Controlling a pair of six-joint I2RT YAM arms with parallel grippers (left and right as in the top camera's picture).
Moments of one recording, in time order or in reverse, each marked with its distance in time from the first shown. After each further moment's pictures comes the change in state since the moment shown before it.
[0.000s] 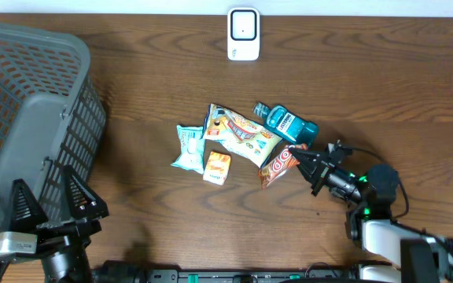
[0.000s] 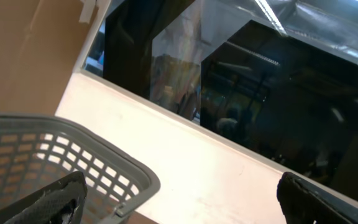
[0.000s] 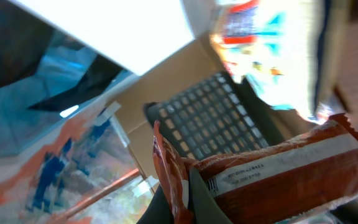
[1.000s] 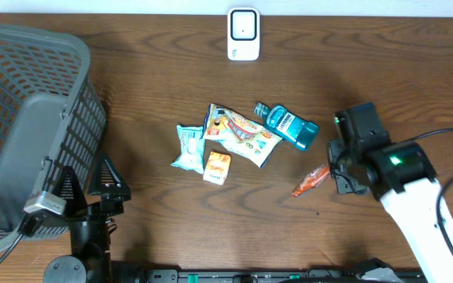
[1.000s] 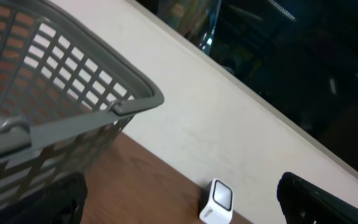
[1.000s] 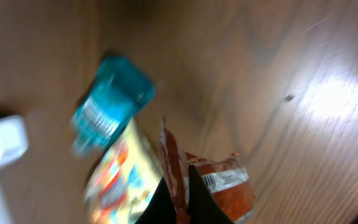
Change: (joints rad) left arm 0.000 0.016 -0.162 -0.083 0.087 -0.245; right arm 0.296 -0.164 0.991 -2.337 1.063 -0.281
